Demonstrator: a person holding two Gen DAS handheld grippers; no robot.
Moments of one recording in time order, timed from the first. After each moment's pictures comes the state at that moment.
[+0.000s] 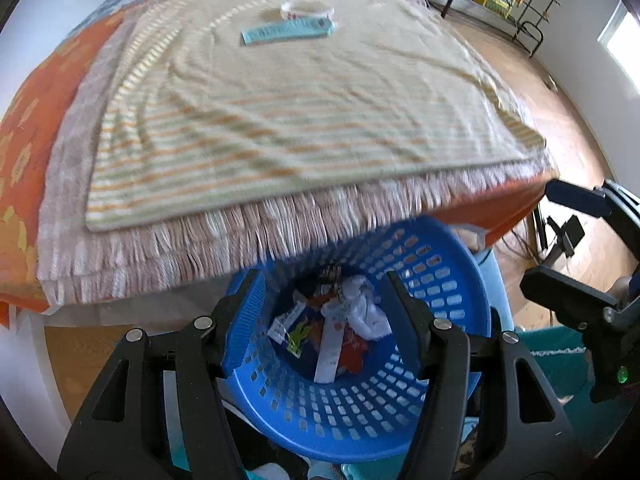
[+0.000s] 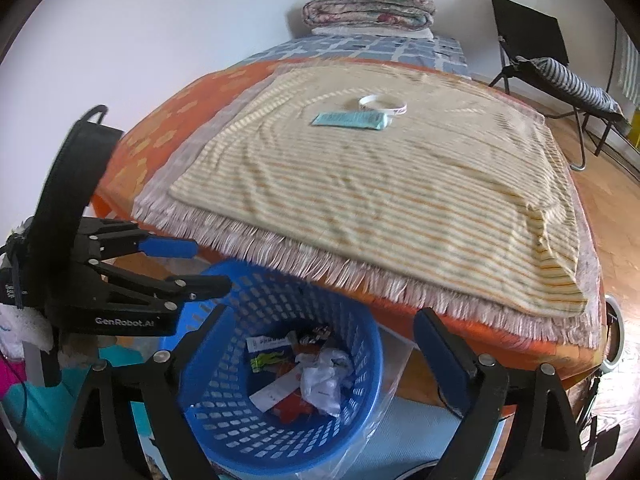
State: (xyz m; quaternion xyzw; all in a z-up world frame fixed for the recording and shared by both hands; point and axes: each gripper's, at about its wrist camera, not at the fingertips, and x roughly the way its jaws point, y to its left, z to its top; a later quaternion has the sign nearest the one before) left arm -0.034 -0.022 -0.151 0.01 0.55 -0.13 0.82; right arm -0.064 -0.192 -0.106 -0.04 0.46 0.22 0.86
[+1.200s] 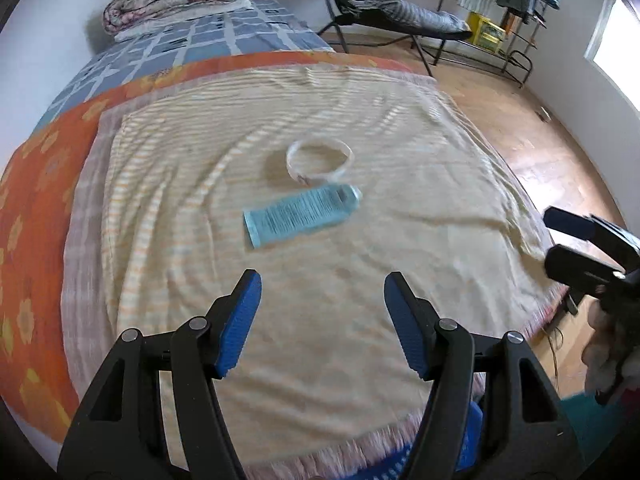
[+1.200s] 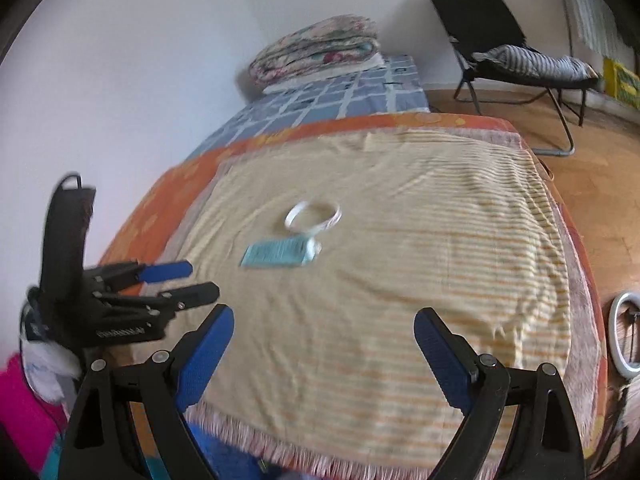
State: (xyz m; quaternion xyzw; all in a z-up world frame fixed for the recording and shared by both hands) left arm 0.133 -0.030 -0.098 0.02 0.48 -0.15 0.86; right arm 0.089 -0.252 -0.068 0.10 0.41 0.18 0.89
